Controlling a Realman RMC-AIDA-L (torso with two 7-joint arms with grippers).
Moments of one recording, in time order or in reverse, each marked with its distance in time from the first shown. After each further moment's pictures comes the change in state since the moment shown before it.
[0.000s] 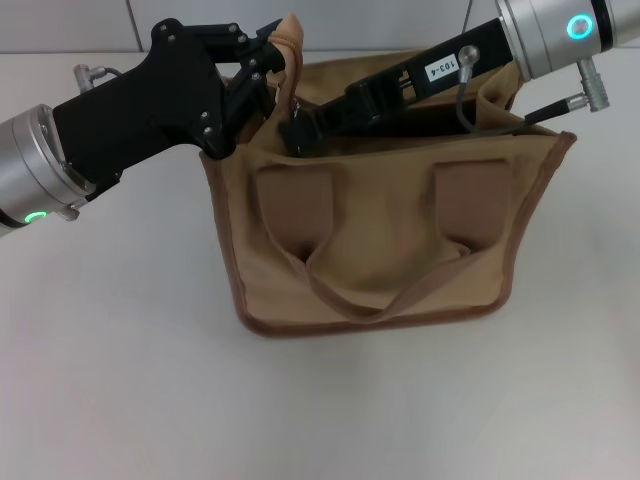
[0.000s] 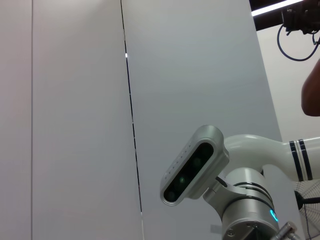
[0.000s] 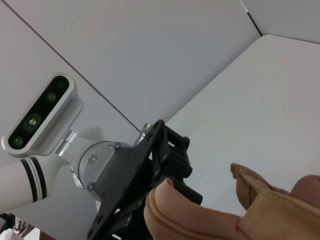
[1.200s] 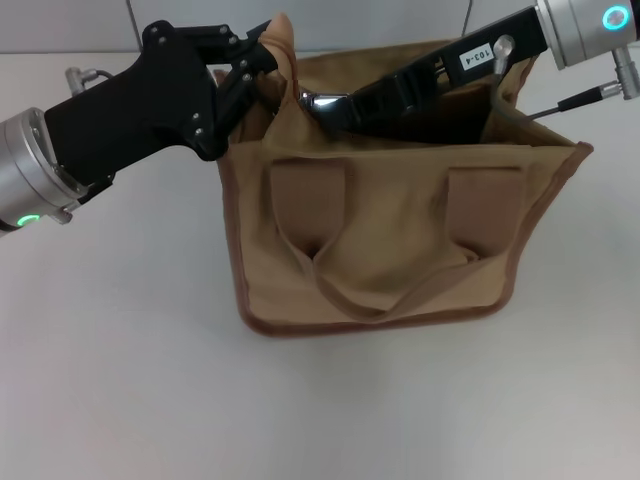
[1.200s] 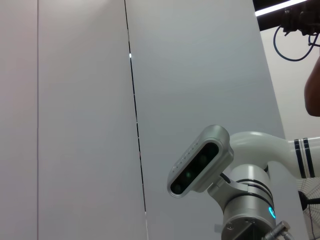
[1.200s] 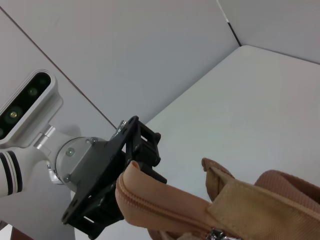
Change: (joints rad) left arm 0.011 0.004 -0.007 0.000 0.000 0.003 0.000; right arm -0.036 -0.026 0.000 -0.058 -0.015 -0.001 -0.028
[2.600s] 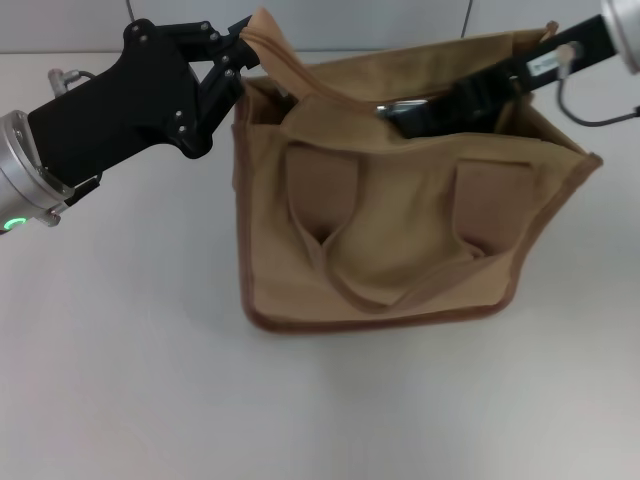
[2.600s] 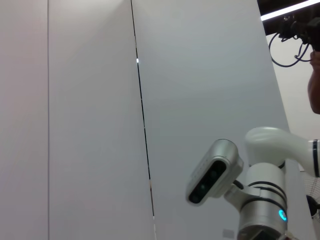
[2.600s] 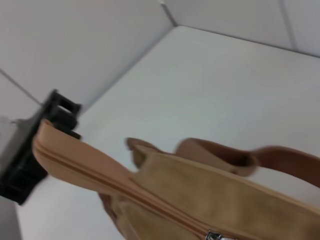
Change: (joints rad) left arm 0.021 0.003 -0.001 0.007 -0.025 0.009 -0.001; right arm -0.110 -0.001 -0.008 -0.247 -0.129 -0.046 0.196
